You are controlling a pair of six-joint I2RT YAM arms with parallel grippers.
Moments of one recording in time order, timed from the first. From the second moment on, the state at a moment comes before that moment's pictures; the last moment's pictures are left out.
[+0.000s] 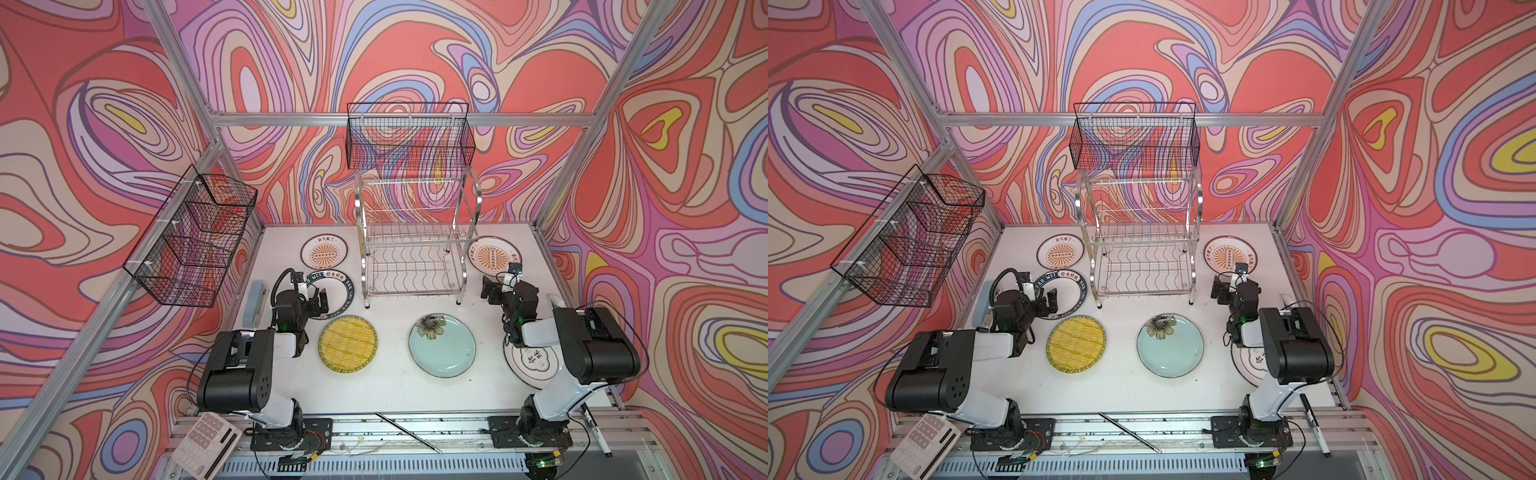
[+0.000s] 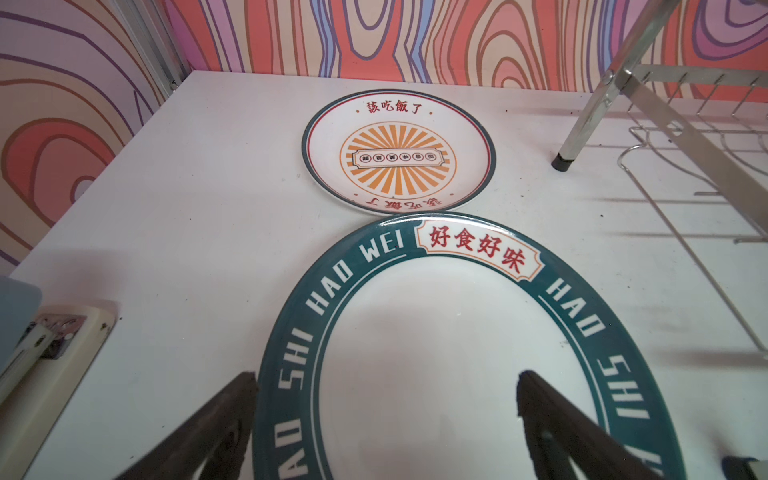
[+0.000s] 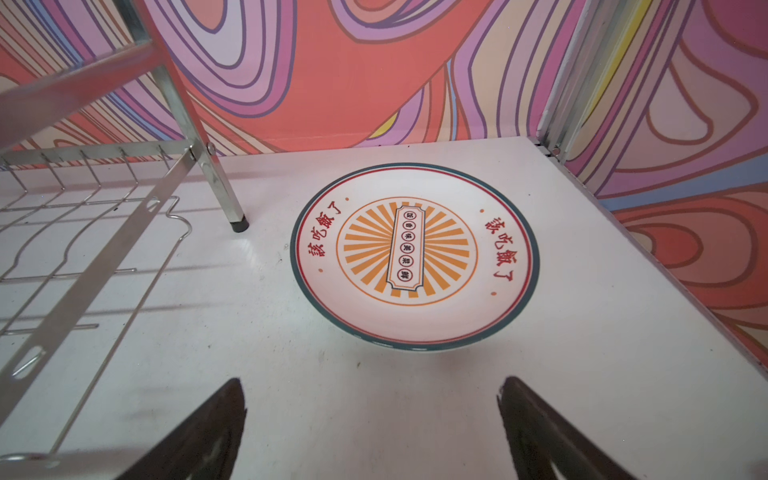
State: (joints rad) left arm 0.04 1.51 0.41 0.66 0.04 -0.05; right arm -0.01 1.66 0.45 0.93 0.04 0.06
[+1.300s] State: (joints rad) left arm -0.05 0.97 0.80 -0.24 0.06 -0.57; right arm -0.01 1.05 0.66 -0.23 -0.26 0.46
